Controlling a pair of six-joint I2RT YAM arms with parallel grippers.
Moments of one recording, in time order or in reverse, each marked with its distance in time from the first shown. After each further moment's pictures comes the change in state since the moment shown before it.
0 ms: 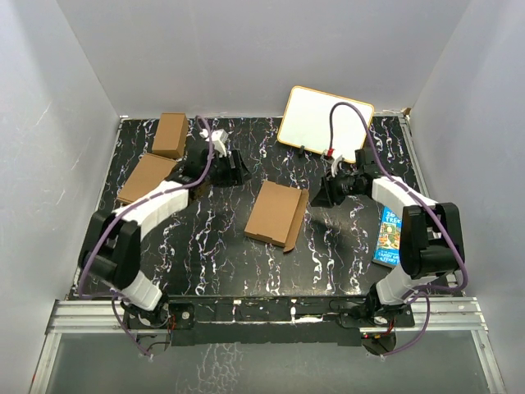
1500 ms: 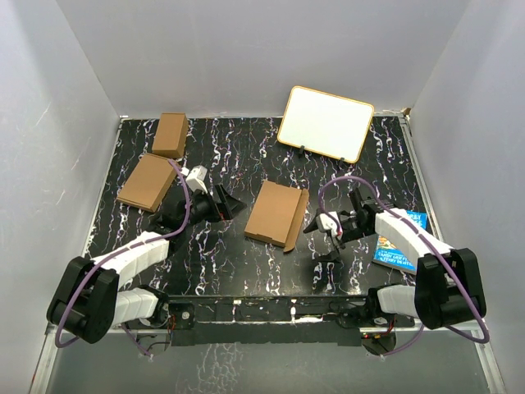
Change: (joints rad) left arm 0.011 -0.445 -0.622 0.447 0.109 -0.176; right arm 0.091 -0.337 -0.284 -0.479 -0.316 -1.254
